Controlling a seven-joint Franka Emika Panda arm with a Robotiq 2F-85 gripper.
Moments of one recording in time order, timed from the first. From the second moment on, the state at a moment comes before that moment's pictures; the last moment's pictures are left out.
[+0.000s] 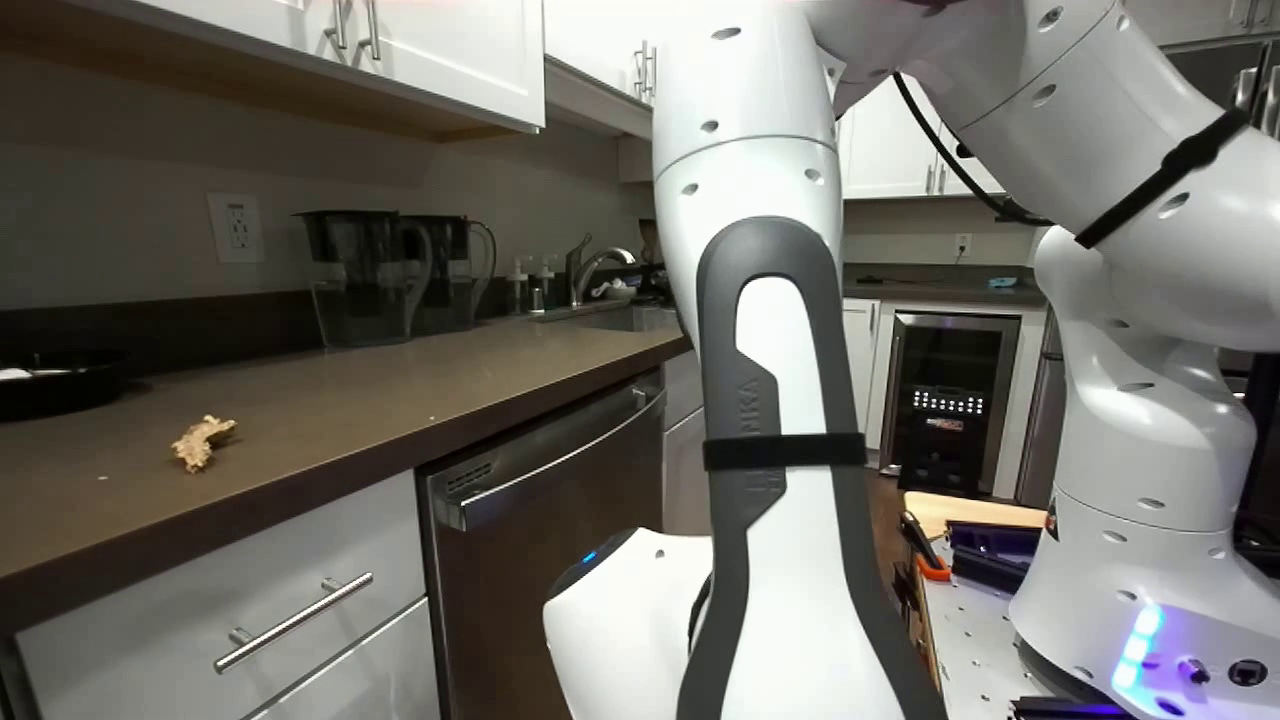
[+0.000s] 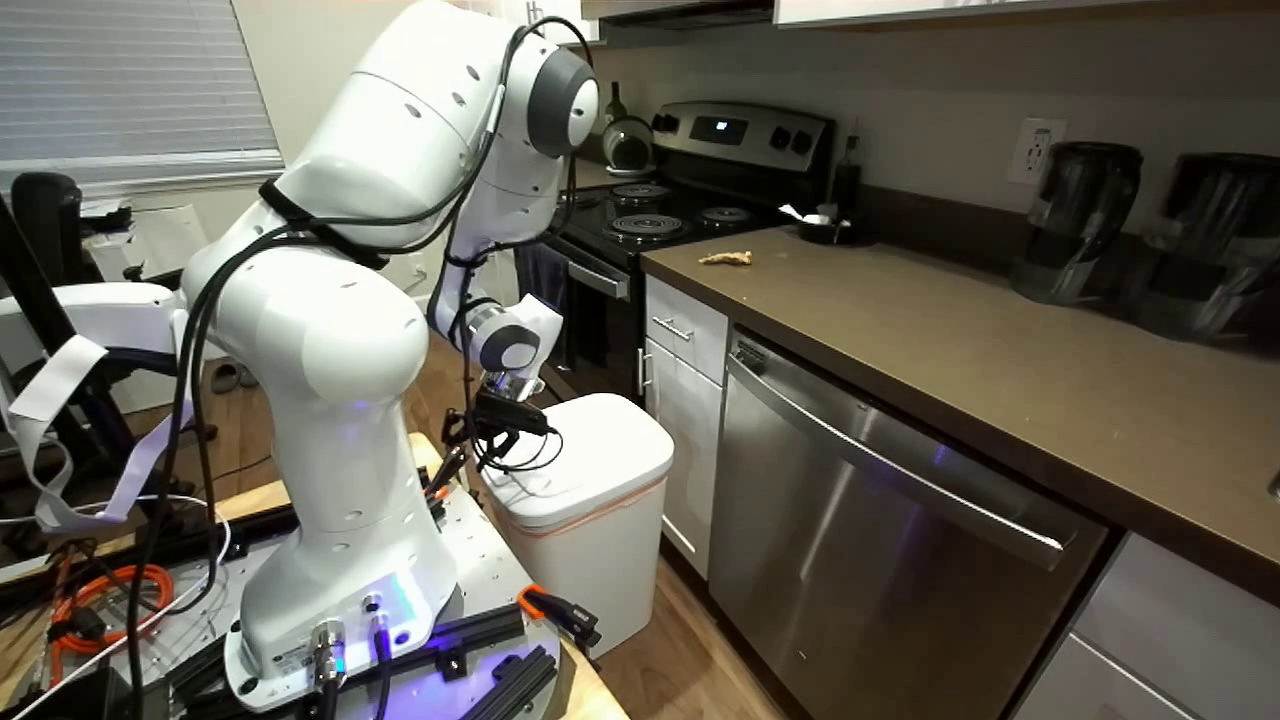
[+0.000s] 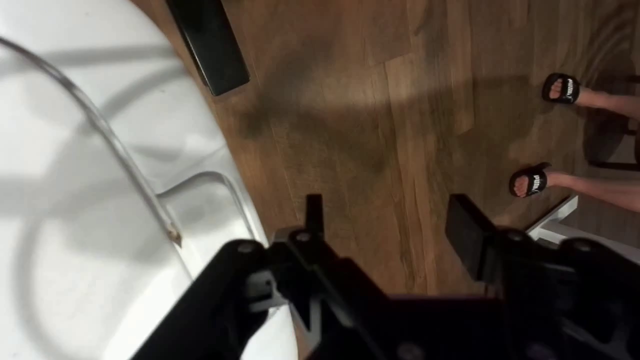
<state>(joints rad) 0.28 0.78 0.45 -2.40 0.35 2.76 -0.90</state>
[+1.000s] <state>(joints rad) 0.15 0.91 0.53 -2.42 -0.07 3.10 -0.71</state>
